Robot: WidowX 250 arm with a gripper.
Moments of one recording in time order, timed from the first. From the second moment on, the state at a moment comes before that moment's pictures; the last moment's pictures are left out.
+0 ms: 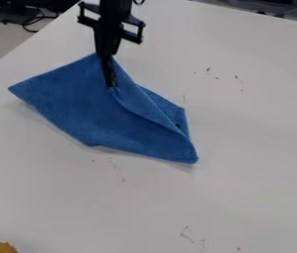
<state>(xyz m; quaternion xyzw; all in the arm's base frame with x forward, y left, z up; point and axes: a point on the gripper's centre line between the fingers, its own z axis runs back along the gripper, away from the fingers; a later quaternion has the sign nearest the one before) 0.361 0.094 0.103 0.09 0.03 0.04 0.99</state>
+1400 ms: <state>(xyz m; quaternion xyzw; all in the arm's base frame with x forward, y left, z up) 0.196 0.054 0.094 0.03 0.00 0.31 0.95</state>
